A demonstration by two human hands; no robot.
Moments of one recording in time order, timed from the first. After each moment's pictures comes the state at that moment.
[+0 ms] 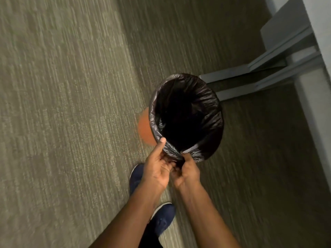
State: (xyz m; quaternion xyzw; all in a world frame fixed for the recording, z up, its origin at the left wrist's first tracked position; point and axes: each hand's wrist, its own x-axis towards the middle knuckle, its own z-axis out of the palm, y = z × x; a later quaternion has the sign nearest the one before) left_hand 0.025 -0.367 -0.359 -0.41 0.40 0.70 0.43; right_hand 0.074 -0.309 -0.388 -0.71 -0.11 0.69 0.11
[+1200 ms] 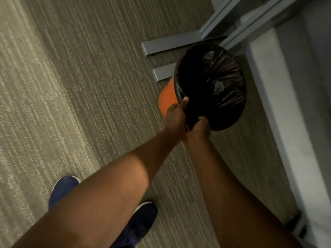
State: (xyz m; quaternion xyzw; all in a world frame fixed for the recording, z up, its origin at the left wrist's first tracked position) left_hand 0.109 -0.089 -0.536 -0.20 0.47 0.67 0.54; right_hand 0.145 -0.059 -0.528 -0.70 -0.13 0.63 0.31
